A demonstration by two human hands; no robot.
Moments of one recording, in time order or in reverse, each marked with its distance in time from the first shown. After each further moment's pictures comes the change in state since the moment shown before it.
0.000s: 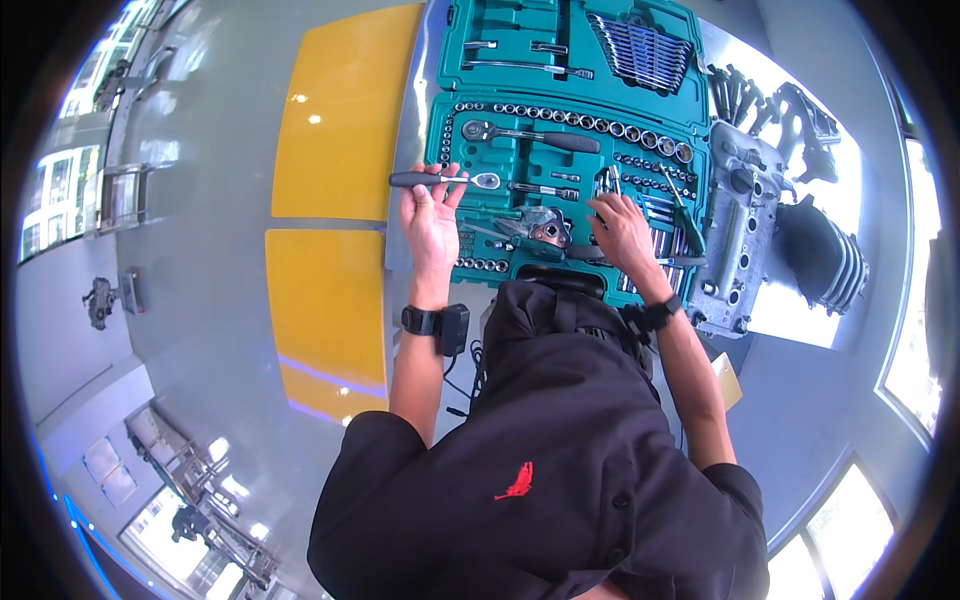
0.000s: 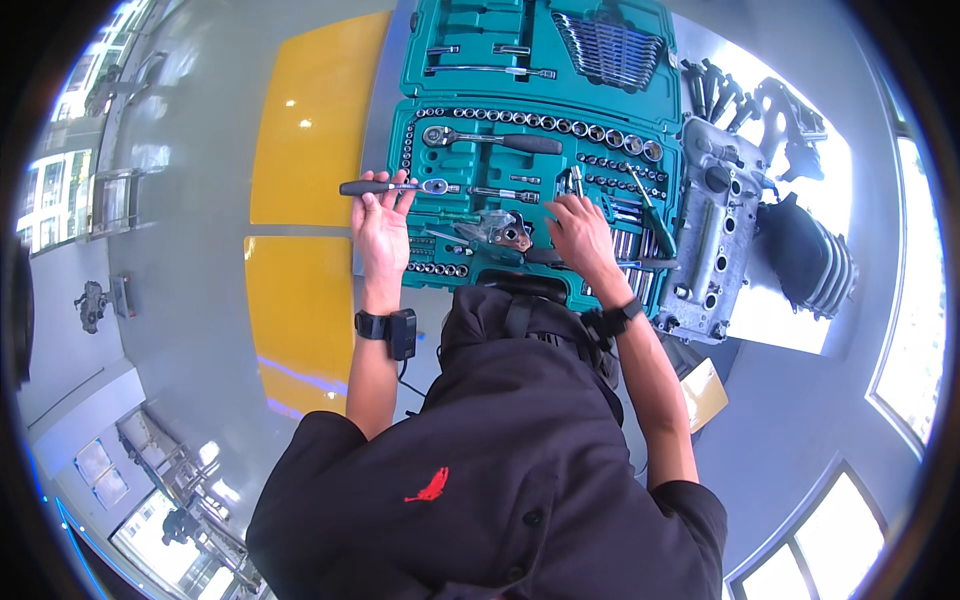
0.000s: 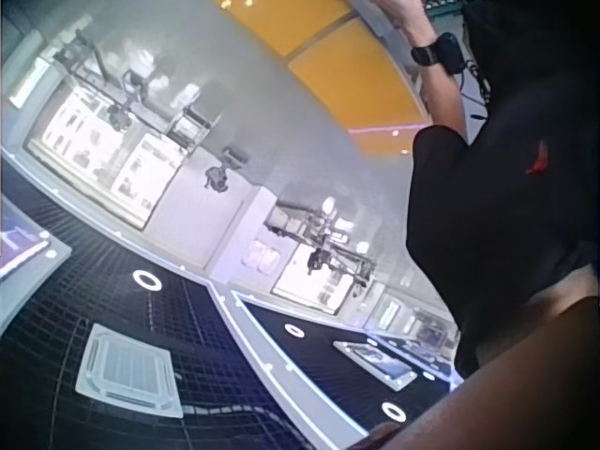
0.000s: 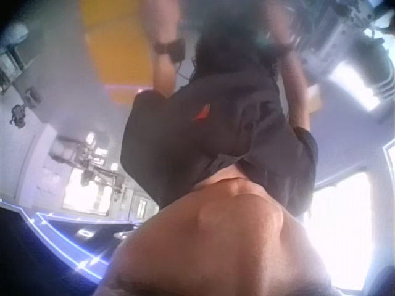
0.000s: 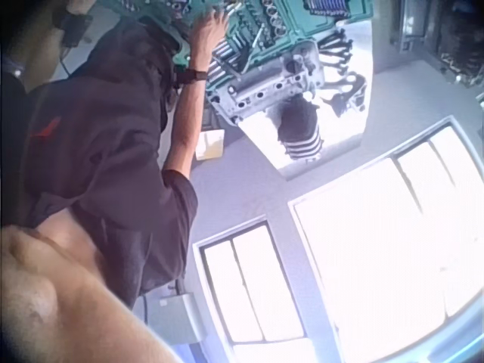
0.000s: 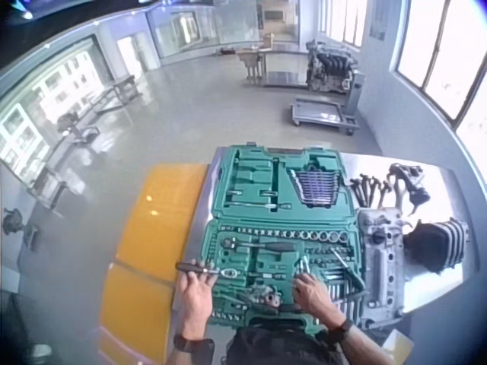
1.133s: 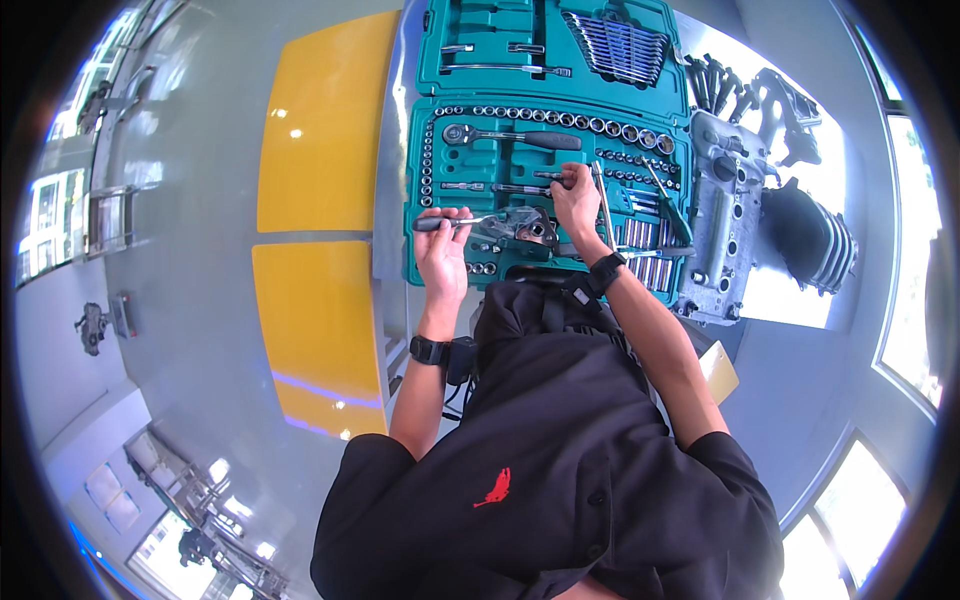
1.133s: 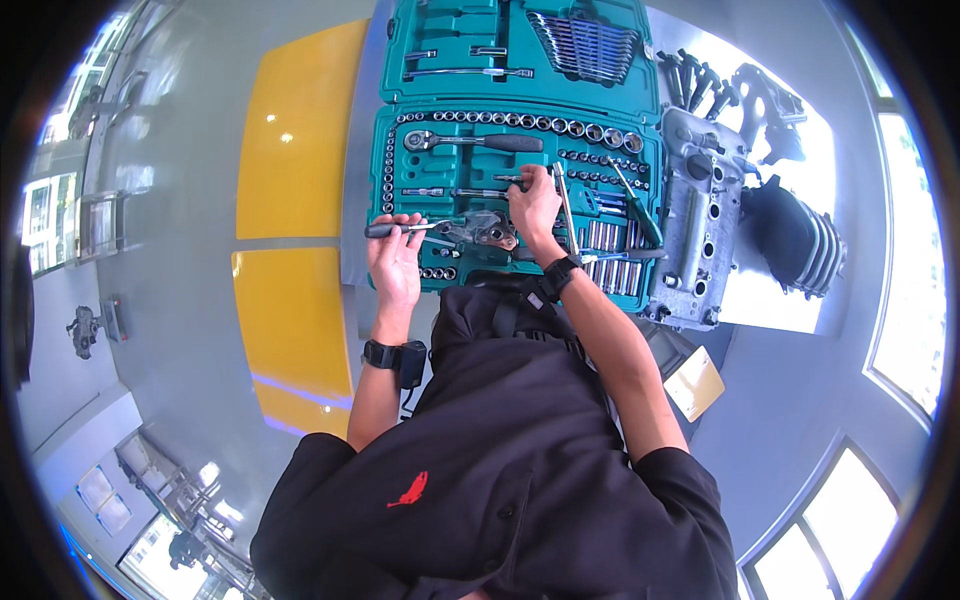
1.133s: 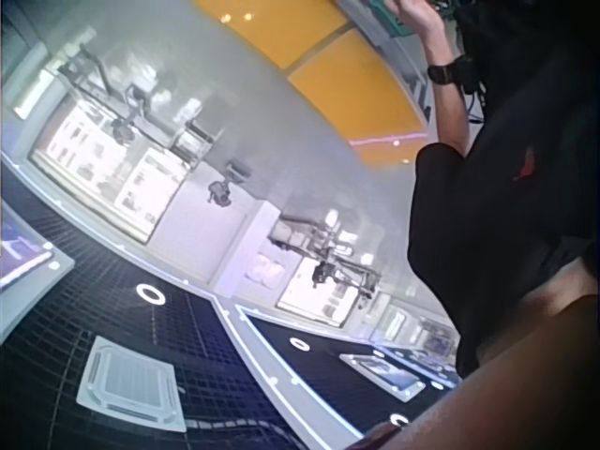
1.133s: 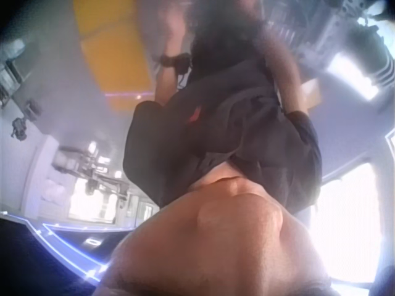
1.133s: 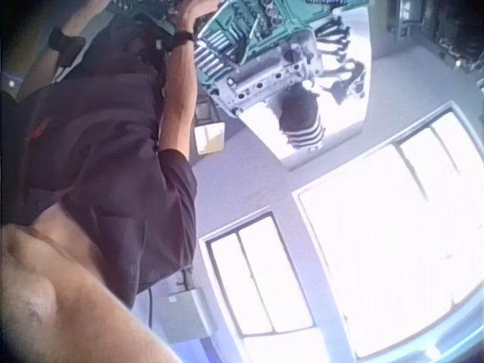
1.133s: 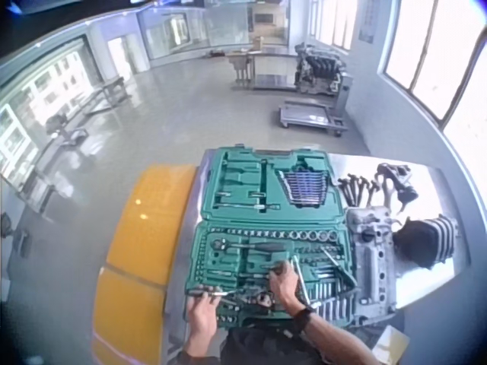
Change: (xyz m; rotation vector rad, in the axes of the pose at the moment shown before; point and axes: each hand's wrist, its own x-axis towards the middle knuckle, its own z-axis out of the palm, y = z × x) left_hand -0.047 -0.027 -0.020 -0.085 0.071 -0.160; right_hand 0.051 -0.018 0.082 0.394 0.387 0.579
